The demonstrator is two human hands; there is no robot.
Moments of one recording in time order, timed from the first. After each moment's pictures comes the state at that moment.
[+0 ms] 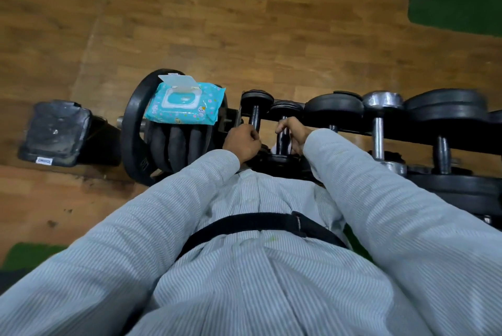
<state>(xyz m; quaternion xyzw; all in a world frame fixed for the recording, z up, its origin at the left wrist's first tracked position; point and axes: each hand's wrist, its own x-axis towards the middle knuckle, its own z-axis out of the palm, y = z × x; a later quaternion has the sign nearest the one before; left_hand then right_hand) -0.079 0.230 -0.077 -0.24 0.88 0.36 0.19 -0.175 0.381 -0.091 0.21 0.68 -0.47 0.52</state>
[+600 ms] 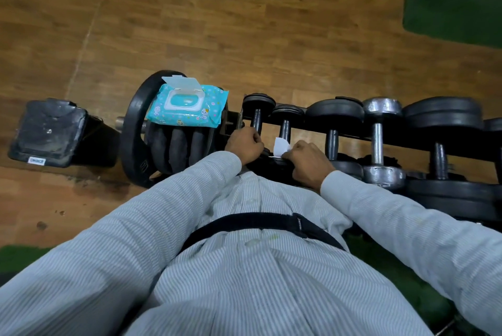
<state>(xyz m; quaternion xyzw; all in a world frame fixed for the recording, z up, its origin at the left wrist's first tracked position) -0.083 0.226 -0.081 -0.22 0.88 0.36 0.20 -0.117 0.428 -0.063 -0.39 0.88 0.02 0.26</state>
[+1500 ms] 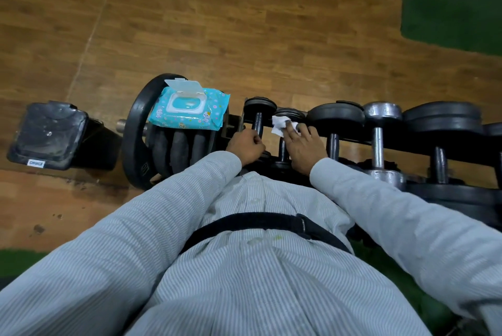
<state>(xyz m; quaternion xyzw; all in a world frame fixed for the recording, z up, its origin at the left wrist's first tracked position) -0.086 0.221 -0.087 -0.23 0.87 0.38 0.19 -0.146 0.406 -0.085 -0.39 0.88 0.22 0.15</state>
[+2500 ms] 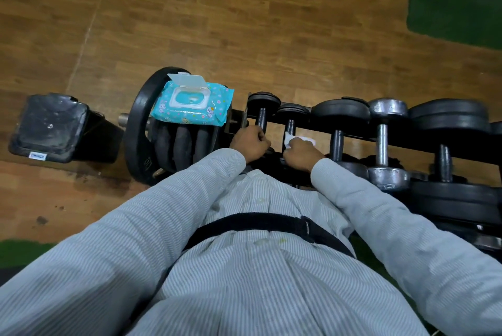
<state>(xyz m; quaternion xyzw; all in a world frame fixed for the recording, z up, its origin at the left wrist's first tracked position) -0.085 0.222 -0.090 -0.22 0.87 0.39 0.19 -0.129 0.381 -0.058 -0.09 0.89 -0.16 0.42</state>
